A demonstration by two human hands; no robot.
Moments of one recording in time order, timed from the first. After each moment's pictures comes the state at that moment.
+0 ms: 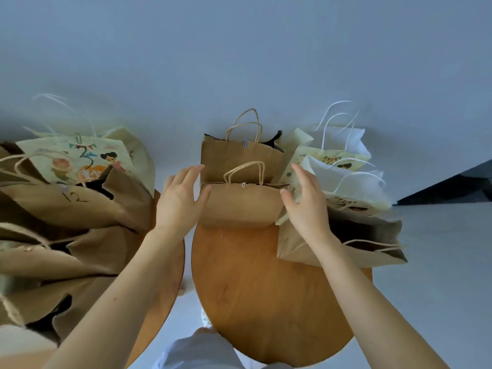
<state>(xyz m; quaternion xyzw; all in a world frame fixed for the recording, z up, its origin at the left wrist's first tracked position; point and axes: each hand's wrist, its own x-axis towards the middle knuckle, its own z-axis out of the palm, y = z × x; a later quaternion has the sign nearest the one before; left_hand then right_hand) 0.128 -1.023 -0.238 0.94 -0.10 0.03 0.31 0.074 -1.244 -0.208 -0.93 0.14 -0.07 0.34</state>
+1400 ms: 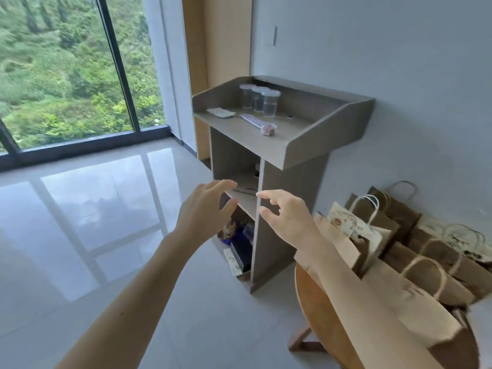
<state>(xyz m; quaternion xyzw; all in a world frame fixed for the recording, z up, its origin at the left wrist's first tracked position) -0.411 -0.449 -0.035 0.91 0.27 0.27 0.15 -0.285 -0.572 -0.038 -0.78 -0.51 0.03 0.36</state>
